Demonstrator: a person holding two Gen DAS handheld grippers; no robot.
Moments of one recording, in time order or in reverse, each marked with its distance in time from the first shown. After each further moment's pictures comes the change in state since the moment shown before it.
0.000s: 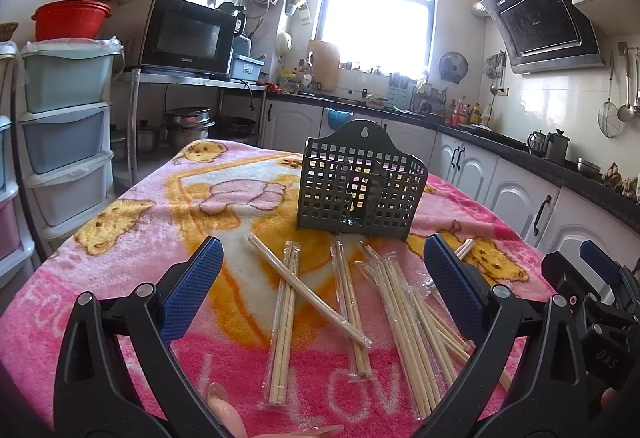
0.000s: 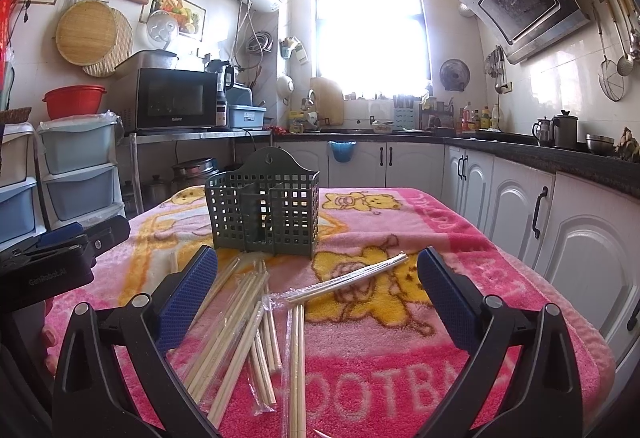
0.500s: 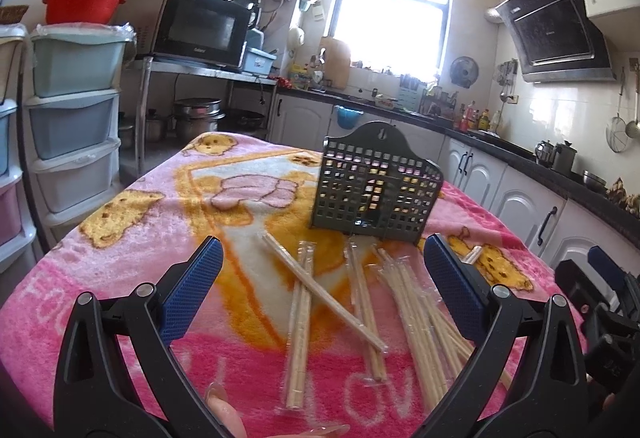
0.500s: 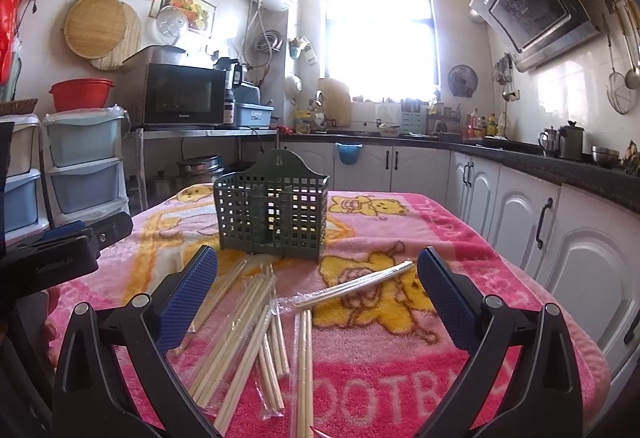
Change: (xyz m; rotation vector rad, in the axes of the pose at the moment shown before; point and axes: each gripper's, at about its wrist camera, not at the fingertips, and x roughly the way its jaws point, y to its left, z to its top) left arm 0.007 0.022 0.003 -0.054 0.025 0.026; right arm 0.004 0.011 0.011 -0.038 -0.003 0.035
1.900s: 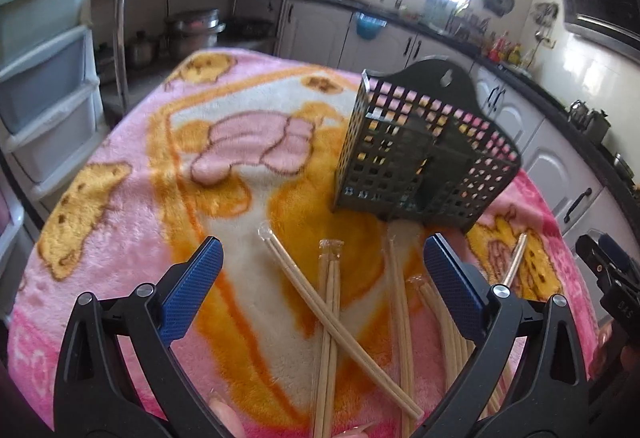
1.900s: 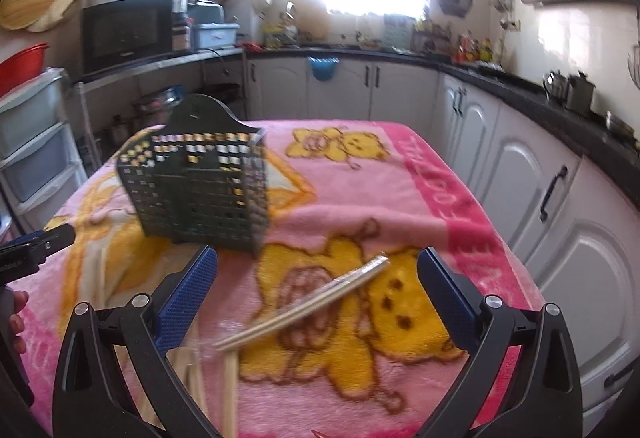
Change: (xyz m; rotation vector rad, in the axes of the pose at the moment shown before) left arm 0.137 0.022 0.048 -0.050 0.413 0.020; right arm 0.145 -0.079 0.035 0.077 0.384 -0.089
